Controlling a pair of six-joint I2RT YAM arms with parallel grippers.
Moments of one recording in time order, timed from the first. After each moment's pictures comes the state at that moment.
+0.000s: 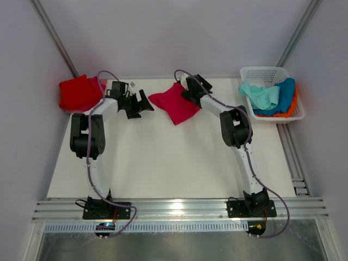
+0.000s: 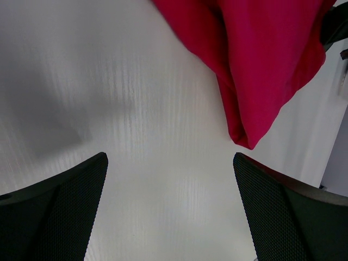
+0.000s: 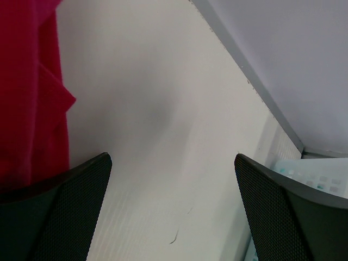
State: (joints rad) left arm -0.10 2.05 1.48 -0.34 0.52 -0.45; right arm 0.41 2.47 1.99 -0.15 0.45 -0.63
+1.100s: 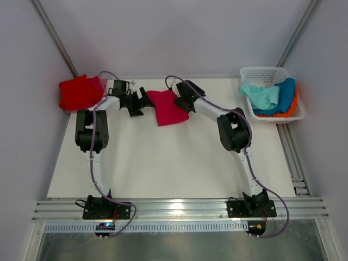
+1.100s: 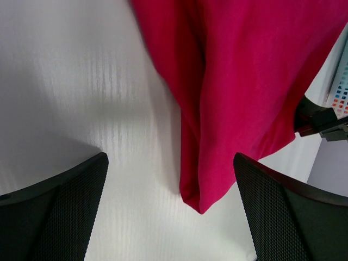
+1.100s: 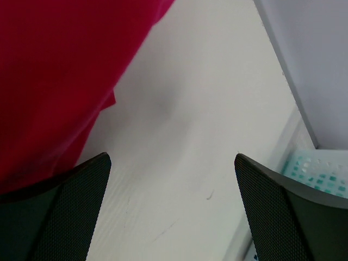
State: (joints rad) left arm -0.09 2.19 1.60 -0.31 0.56 -0.52; right arm 0.52 2.39 1.93 -0.30 0.43 -0.56
